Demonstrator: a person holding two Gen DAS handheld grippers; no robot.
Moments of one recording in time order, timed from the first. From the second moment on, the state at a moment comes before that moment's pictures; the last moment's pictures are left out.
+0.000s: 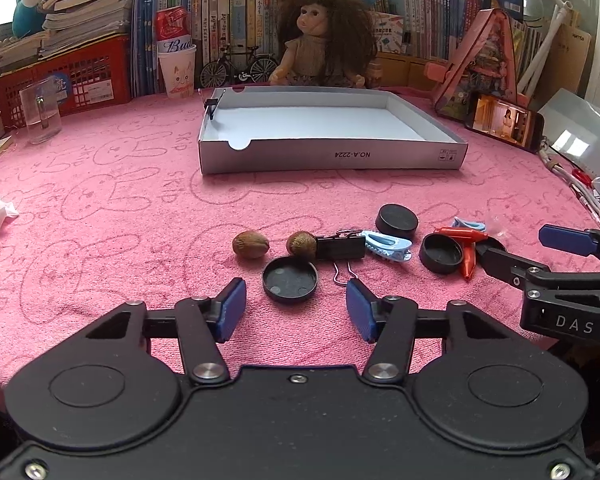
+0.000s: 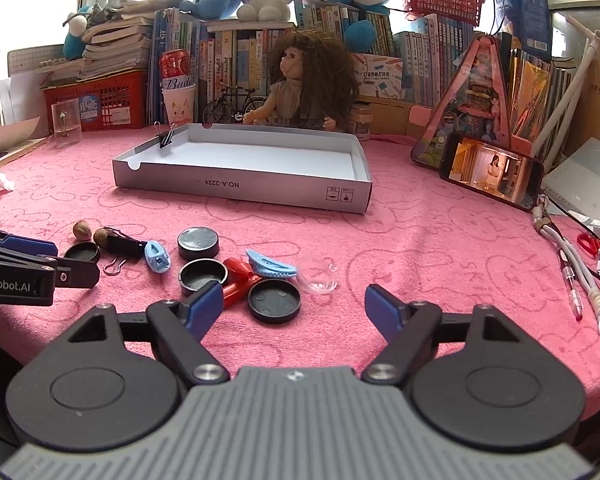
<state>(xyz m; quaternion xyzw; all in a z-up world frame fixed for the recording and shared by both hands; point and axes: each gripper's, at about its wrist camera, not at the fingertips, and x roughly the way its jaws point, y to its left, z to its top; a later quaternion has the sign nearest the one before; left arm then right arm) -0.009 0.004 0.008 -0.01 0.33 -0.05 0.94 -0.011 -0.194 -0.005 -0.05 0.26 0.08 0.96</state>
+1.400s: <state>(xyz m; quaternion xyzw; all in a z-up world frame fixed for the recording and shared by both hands) 0.014 0.007 0.038 -0.05 0.30 -0.06 0.95 0.015 -0.198 0.018 0.03 0.25 0.12 0.96</state>
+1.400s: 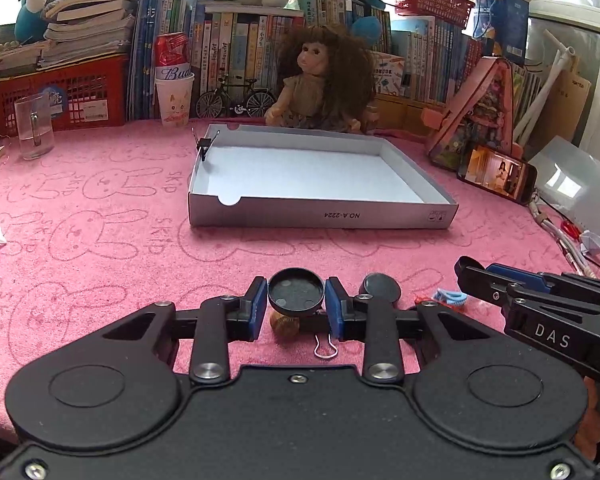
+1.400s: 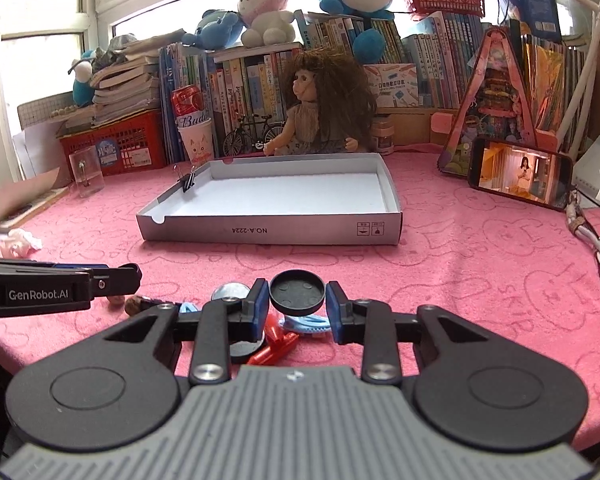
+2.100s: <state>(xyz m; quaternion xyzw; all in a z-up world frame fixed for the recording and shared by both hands) 0.083 0.001 0.054 -0.08 0.29 -0.08 0.95 0.073 -0.212 0.027 0.08 0.26 0.11 0.96</state>
